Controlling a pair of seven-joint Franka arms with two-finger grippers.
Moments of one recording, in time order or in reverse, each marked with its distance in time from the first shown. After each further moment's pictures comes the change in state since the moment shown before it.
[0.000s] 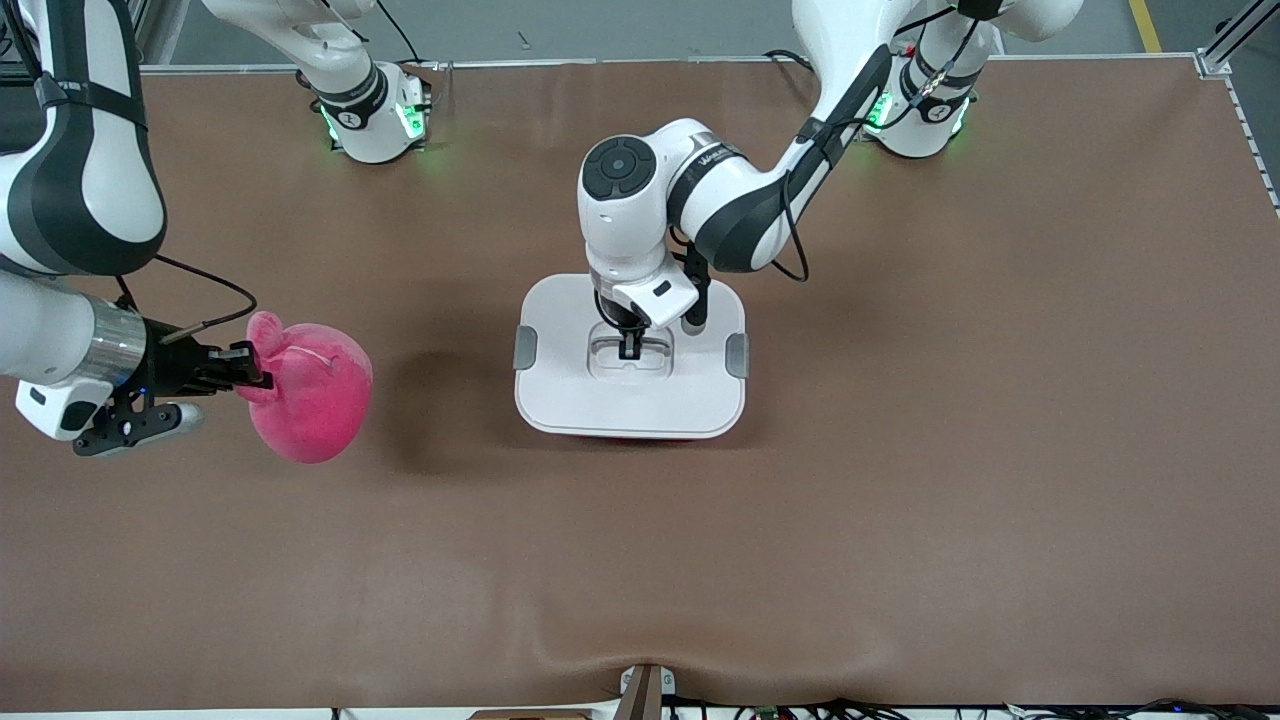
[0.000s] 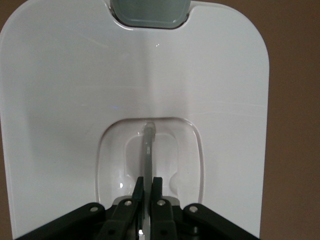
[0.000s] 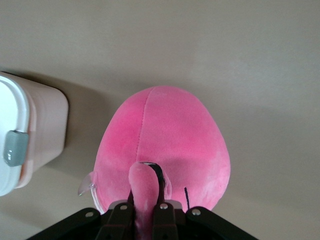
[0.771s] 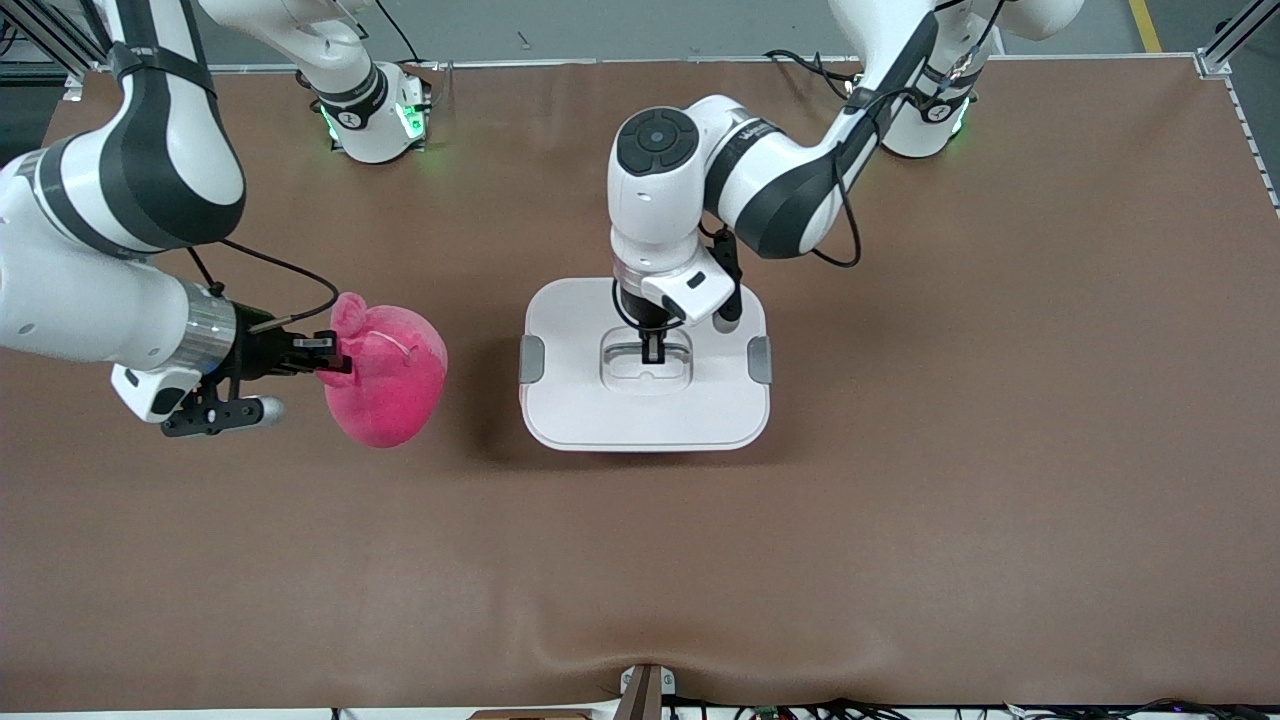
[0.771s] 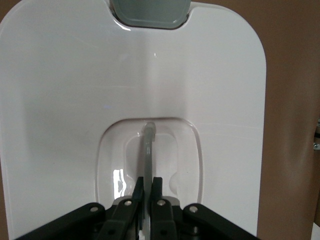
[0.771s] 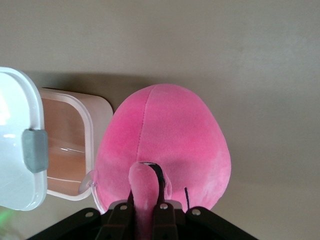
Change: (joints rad) left arm 0.054 -0.083 0.010 0.001 0.005 -0.028 0.000; right arm 0.138 -0.005 0.003 0.008 0.066 -0.007 0.271
